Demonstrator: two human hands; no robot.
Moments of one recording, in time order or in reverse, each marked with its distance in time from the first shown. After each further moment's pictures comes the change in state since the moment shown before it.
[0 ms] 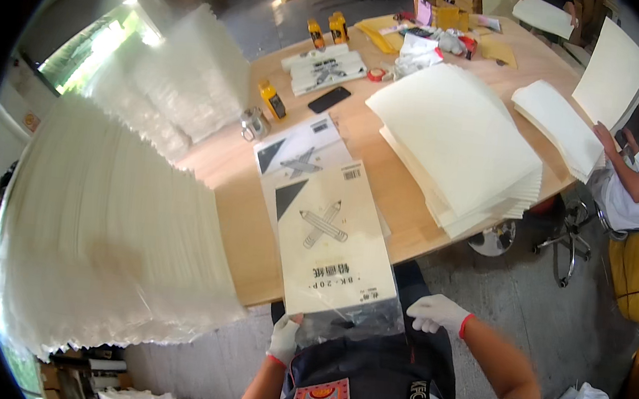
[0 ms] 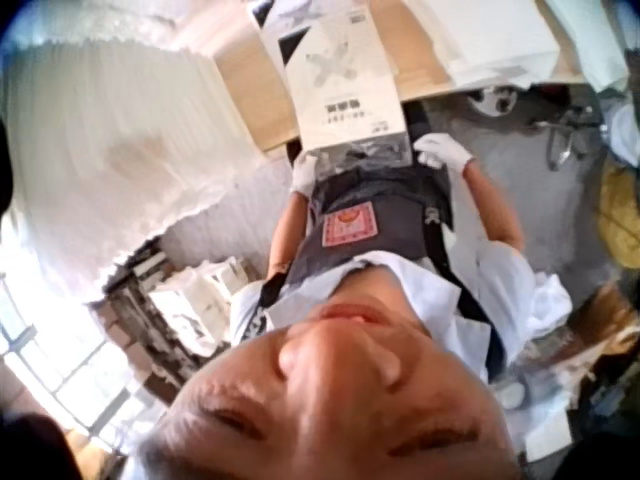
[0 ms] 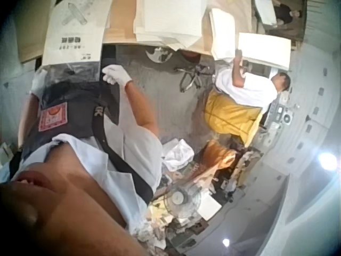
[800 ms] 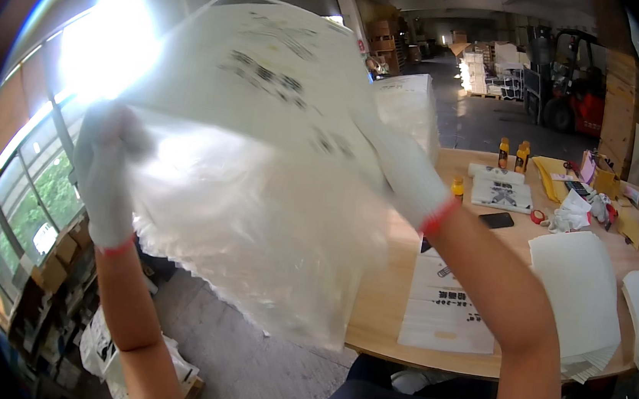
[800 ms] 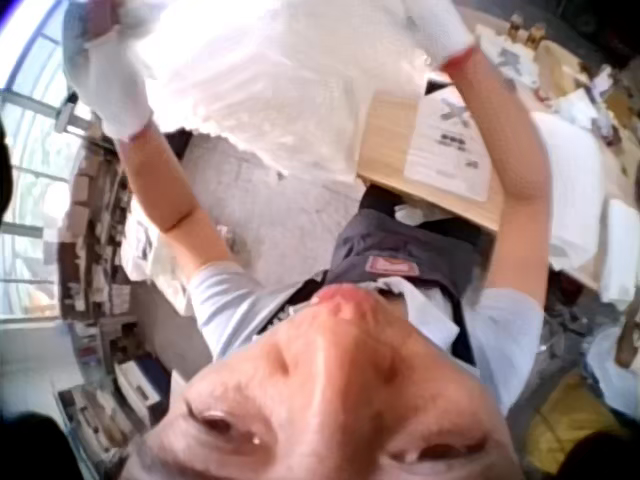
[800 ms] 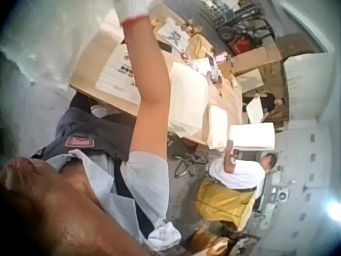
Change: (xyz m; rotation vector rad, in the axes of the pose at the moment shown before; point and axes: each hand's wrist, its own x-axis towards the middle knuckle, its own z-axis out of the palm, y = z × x) left_hand -0.285 0.475 -0.085 0.598 0.844 1.681; right_hand -0.062 -0.461 0.265 0.244 -0.575 -1.006
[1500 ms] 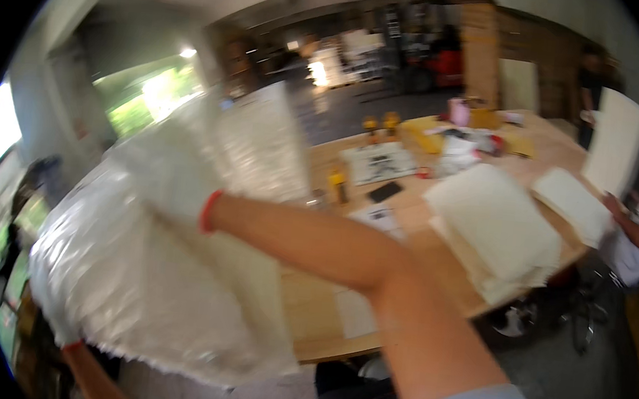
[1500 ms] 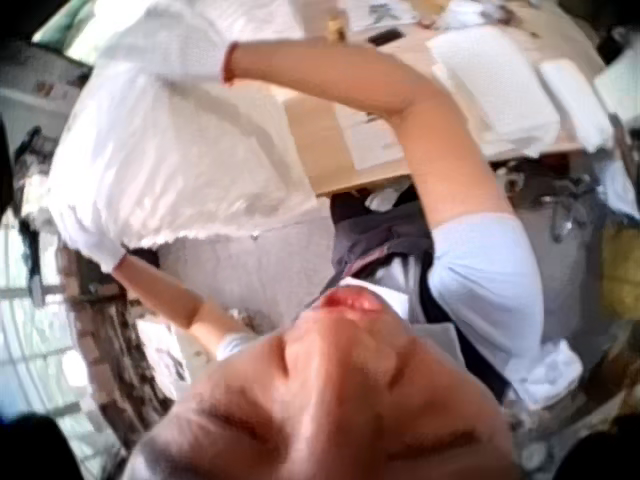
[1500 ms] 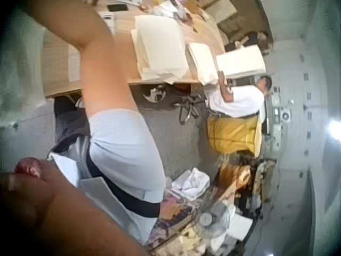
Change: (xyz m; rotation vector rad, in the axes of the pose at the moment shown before) left_hand -0.058 -0.238 -0.113 0.568 -0.234 0.097; right_hand 0.083 0.038 0.065 -1.188 0.087 -1.531
